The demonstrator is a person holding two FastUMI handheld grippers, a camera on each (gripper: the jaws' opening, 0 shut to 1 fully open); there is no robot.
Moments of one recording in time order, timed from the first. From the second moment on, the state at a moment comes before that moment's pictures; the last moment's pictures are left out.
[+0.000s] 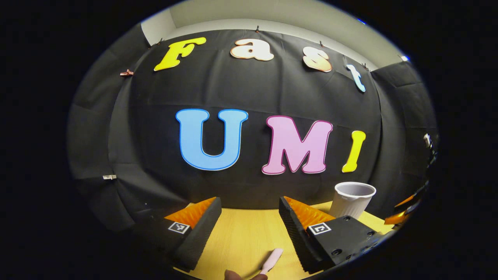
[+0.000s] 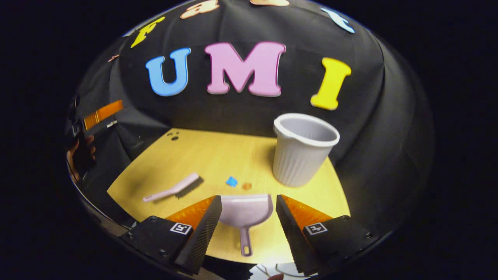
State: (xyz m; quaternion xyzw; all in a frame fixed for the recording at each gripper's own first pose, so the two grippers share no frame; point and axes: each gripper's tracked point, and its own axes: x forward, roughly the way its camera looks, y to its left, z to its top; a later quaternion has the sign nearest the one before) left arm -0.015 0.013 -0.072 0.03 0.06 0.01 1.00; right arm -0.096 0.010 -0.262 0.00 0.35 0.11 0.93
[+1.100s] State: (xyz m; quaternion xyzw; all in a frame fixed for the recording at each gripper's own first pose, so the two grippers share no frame) left arm -0.028 0.035 -0.114 0.04 0.11 0.04 0.99; right arm -0.116 0.043 -0.516 -0.04 0.60 0.13 0.79
